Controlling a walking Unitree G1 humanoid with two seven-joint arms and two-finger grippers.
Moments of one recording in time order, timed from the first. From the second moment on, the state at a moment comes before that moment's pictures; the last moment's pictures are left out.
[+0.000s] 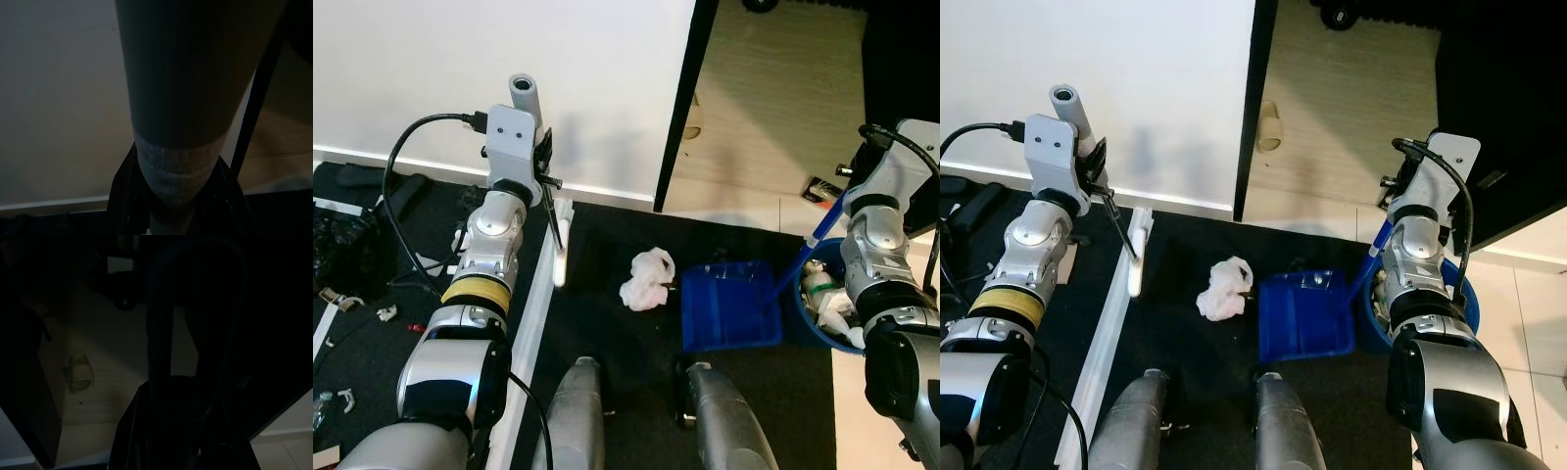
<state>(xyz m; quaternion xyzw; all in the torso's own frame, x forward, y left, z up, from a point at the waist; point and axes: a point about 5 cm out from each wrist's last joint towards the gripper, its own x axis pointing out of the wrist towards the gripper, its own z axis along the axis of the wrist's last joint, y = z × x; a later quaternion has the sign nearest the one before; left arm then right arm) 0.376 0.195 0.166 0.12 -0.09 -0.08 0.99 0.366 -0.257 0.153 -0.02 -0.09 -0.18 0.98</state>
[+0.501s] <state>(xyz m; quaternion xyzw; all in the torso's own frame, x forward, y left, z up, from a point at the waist) 0.380 0.148 0.153 0.10 -0.07 -0.16 0.98 0.360 -0.231 0.139 -0.03 -0.11 -0.20 0.97</state>
